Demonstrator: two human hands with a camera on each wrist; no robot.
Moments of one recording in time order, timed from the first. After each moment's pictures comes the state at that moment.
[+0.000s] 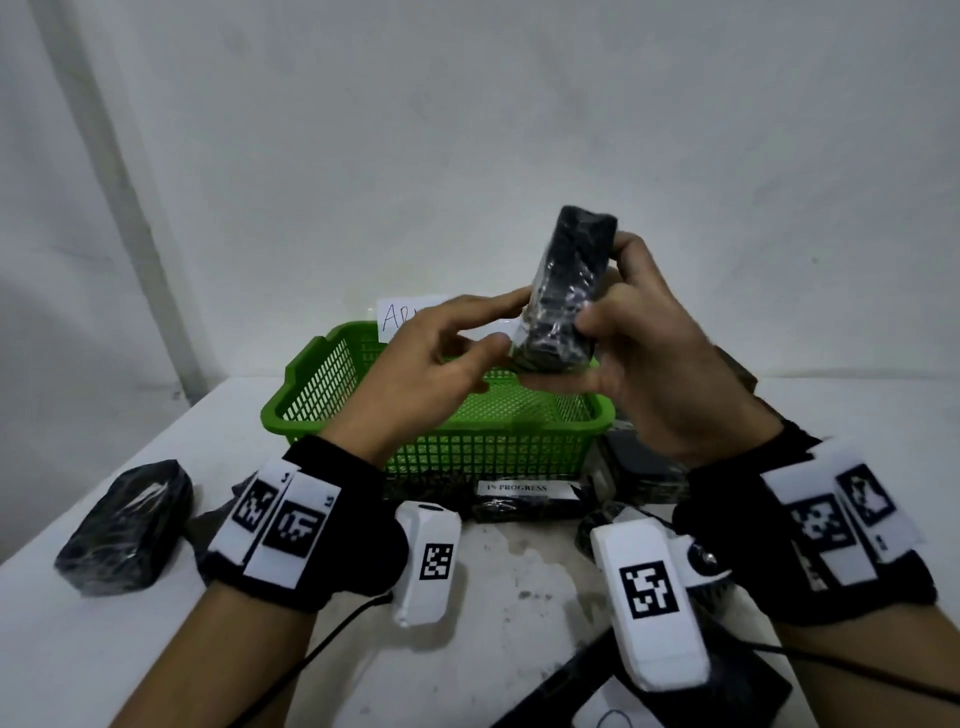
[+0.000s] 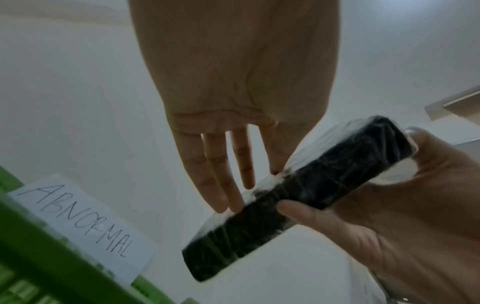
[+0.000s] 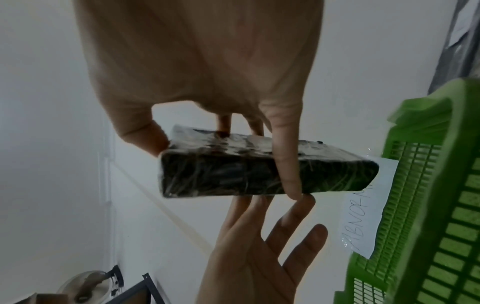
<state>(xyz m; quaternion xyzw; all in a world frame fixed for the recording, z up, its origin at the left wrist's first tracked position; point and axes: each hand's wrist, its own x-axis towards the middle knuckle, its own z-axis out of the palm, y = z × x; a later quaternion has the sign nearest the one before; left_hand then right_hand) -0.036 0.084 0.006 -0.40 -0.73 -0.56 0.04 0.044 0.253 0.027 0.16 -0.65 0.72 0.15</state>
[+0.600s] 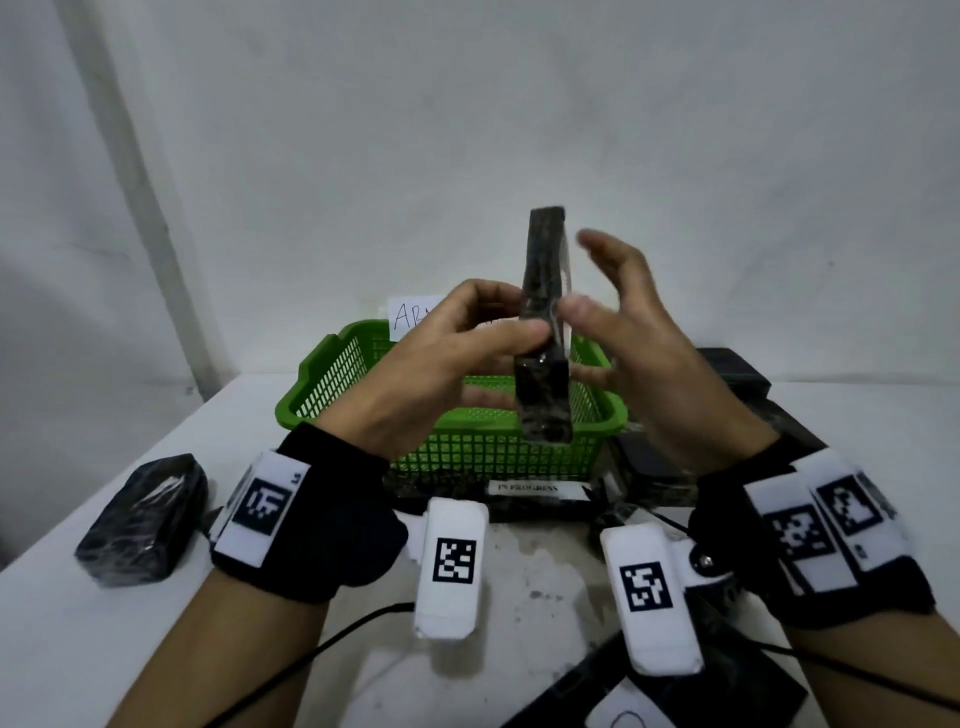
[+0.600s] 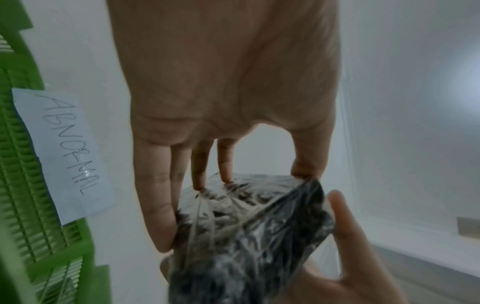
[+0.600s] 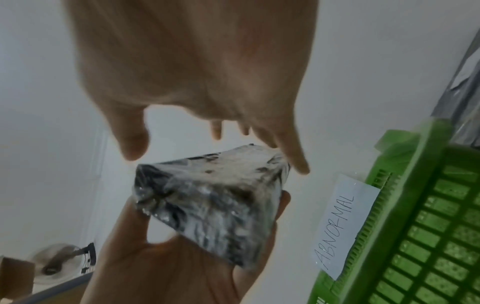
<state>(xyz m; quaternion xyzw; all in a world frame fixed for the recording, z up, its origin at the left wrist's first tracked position) -0.022 0.081 0.021 -0.33 -0.65 -0.68 -0.13 0.035 0.255 0.014 0.14 -0.75 0.62 0.17</state>
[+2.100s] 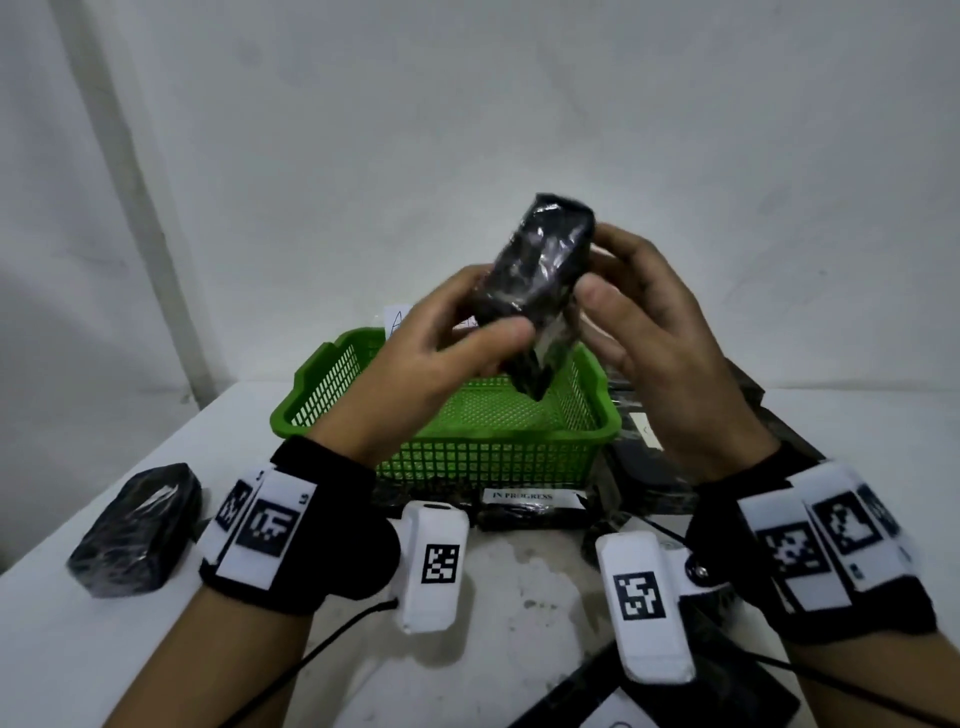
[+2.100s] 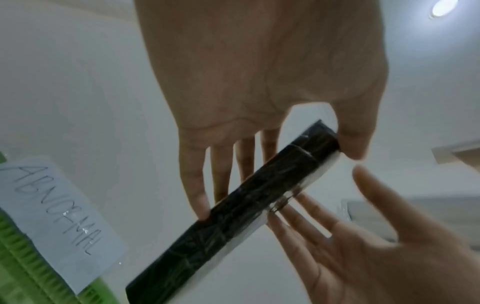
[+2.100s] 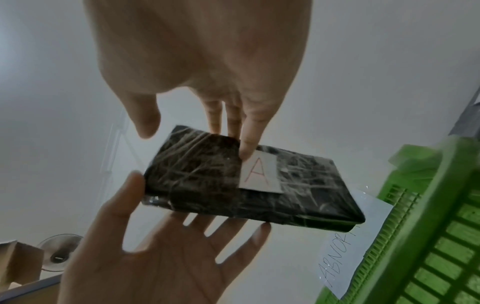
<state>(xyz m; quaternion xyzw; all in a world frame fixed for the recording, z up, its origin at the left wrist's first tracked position) -0.027 0.076 0.018 -0.44 -0.65 -0.62 0.01 0.039 0.254 0.021 0.18 -0.69 0.63 0.29</state>
